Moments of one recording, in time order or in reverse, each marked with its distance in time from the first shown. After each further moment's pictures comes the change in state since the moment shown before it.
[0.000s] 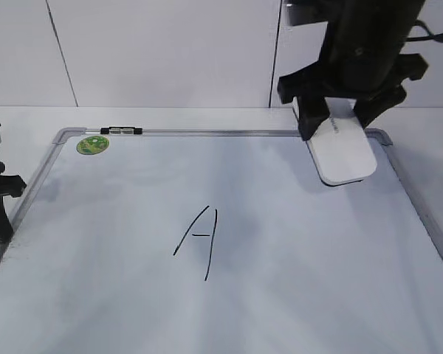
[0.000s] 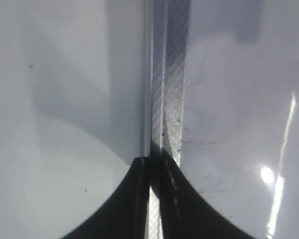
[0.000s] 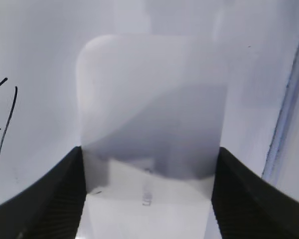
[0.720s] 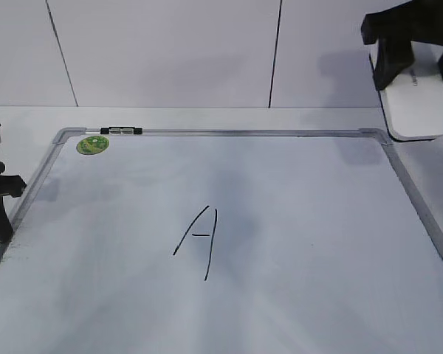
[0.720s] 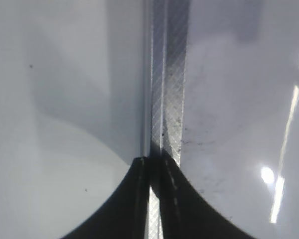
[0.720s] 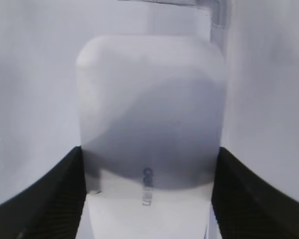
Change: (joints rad) left arm 0.000 0.000 0.000 0.000 0.000 0.000; right arm -0.170 -0.141 0.000 -0.037 0.016 0.006
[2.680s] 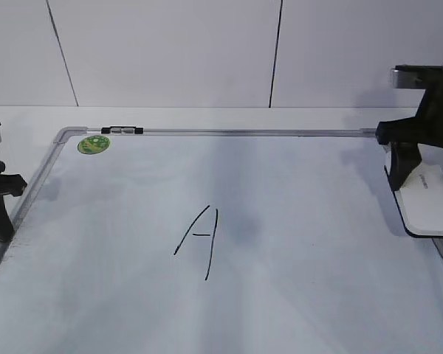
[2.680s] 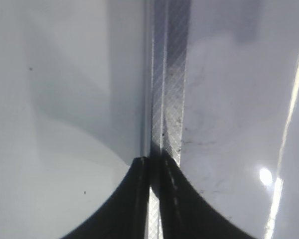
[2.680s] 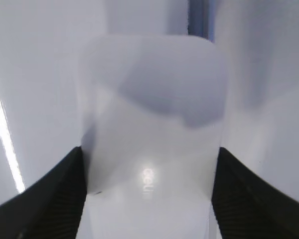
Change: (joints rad) left arm 0.000 0.000 0.000 -0.008 -0.004 0.000; right arm -0.214 0.179 0.189 0.176 -0.019 -0.121
